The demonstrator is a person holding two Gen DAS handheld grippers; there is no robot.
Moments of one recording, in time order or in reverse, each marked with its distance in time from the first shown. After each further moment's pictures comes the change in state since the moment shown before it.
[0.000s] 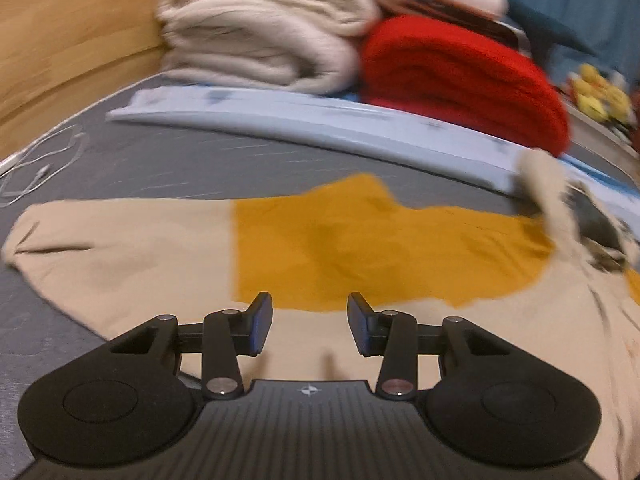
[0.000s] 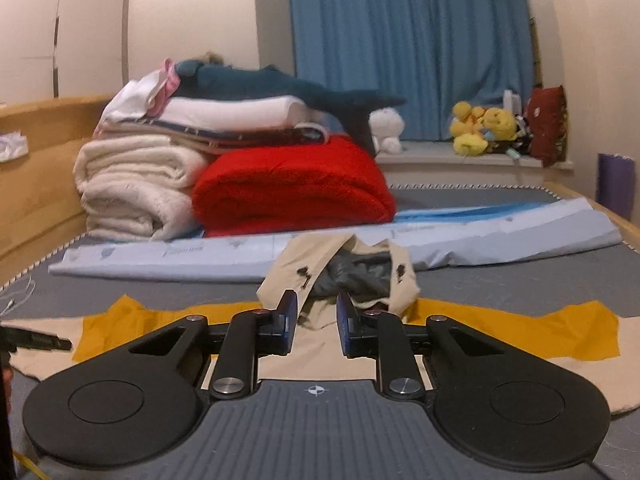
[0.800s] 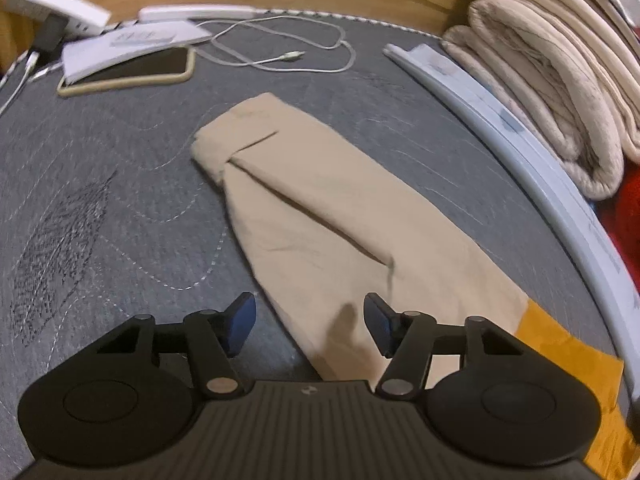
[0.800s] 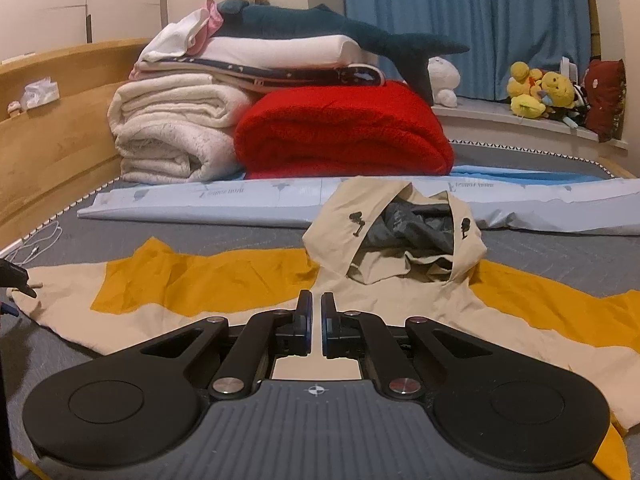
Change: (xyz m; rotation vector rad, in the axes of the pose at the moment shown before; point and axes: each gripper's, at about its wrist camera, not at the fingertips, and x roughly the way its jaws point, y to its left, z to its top) left arm 0.037 0.224 0.006 -0.659 0.130 0.306; right arm 0.055 0.023 -0.014 -0.059 0.151 0.123
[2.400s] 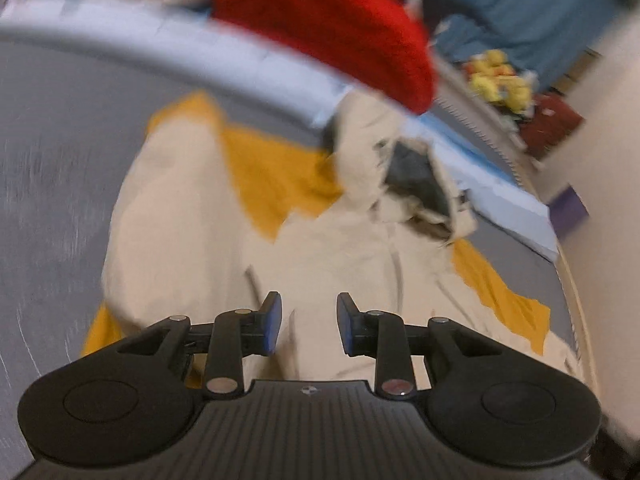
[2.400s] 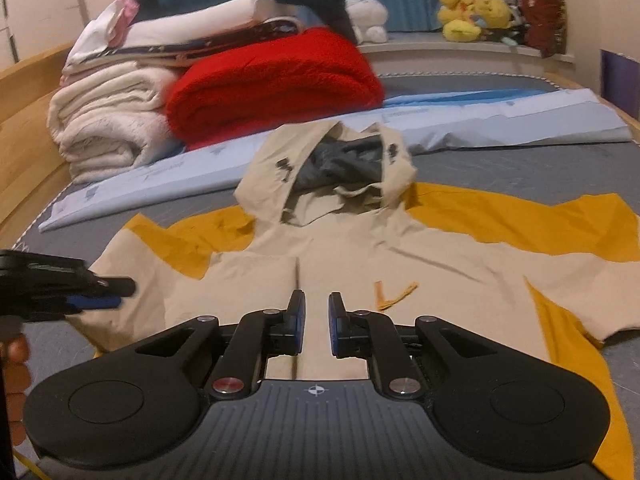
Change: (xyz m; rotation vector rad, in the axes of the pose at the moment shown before) left arm -0.123 -0.274 -0.255 0.591 0.294 -0.639; right arm -0.001 -0.051 -0.020 0.196 0.153 -0.088
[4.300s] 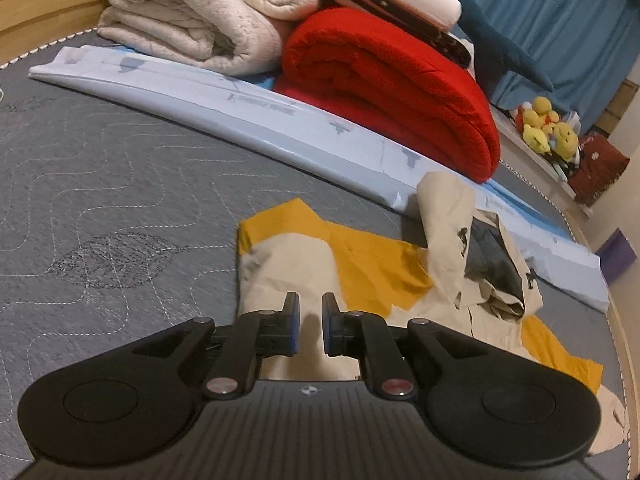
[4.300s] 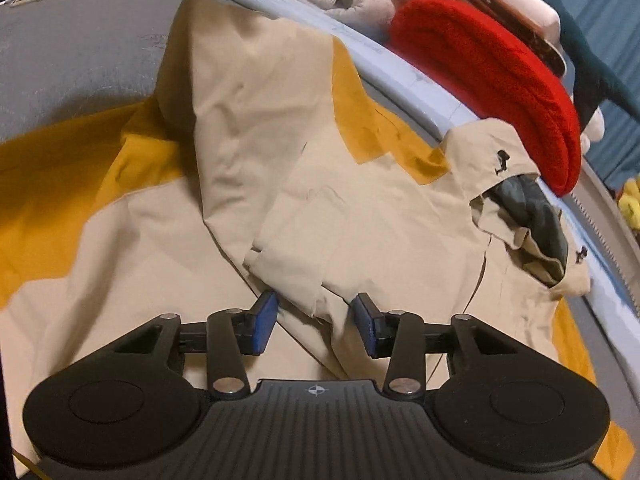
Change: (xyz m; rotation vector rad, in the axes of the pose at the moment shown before) left arm -0.047 0.052 0.053 0.012 -0.205 0.160; right arm 0.104 0.124 -0.091 -0.885 0.131 0.061
